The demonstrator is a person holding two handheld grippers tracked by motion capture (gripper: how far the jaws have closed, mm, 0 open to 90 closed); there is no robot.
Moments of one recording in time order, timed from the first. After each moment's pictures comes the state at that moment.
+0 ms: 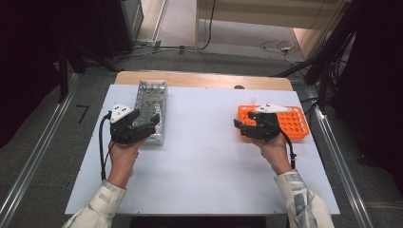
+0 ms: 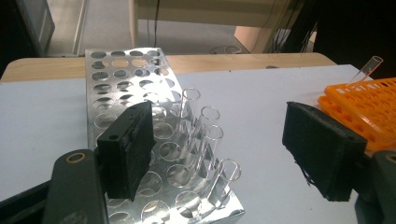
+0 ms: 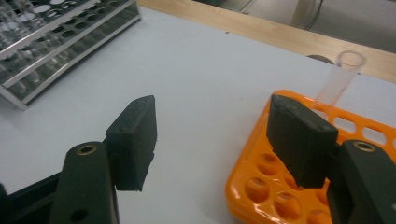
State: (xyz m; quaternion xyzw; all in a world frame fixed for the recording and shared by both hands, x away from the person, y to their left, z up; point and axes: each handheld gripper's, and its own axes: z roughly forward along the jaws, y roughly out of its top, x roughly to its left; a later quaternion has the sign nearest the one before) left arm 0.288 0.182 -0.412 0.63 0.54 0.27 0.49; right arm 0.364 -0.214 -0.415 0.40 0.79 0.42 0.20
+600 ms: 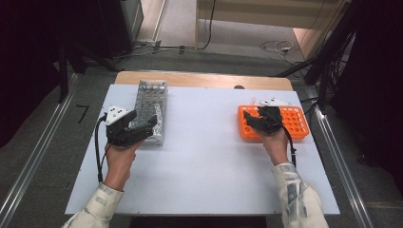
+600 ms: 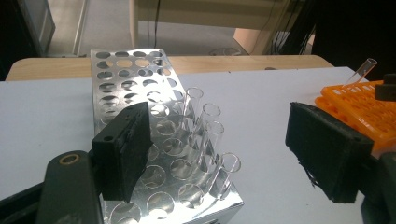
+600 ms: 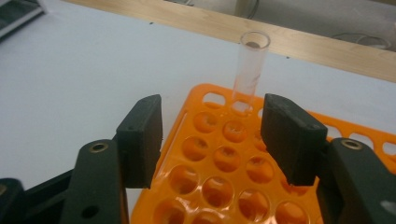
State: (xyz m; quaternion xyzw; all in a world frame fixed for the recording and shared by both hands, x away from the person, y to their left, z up) left arm 0.281 0.187 -0.409 0.62 0.54 0.27 0.49; right arm 0.402 -0.228 -0.435 0.48 0.75 0.37 0.26
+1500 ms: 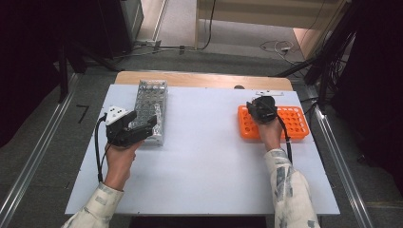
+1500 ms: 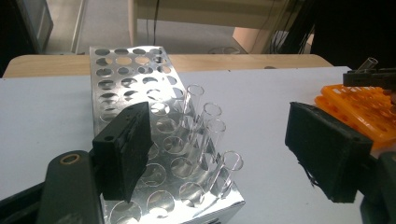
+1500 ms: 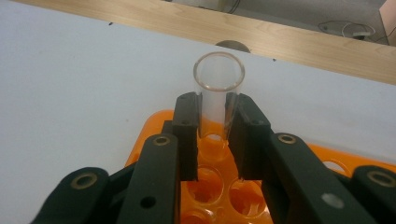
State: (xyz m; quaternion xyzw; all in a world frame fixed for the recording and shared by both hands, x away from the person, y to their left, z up) left arm 0.283 0.188 -0.412 0.62 0.54 0.27 0.49; right arm 0.453 -0.224 -0.451 0.50 0.74 0.35 0.27
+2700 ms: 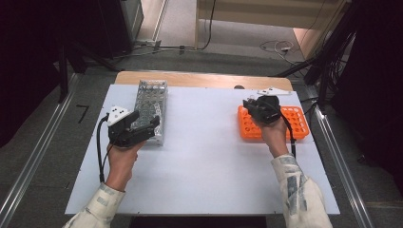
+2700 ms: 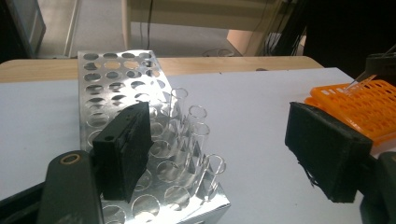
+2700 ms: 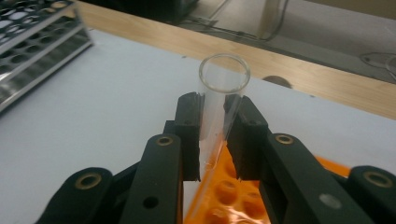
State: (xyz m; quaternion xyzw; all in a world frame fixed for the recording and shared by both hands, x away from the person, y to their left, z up) left arm 0.280 0.180 -0.408 0.63 0.53 0.27 0.50; right arm 0.409 -0.213 -0.402 0.44 0.77 0.40 0.24
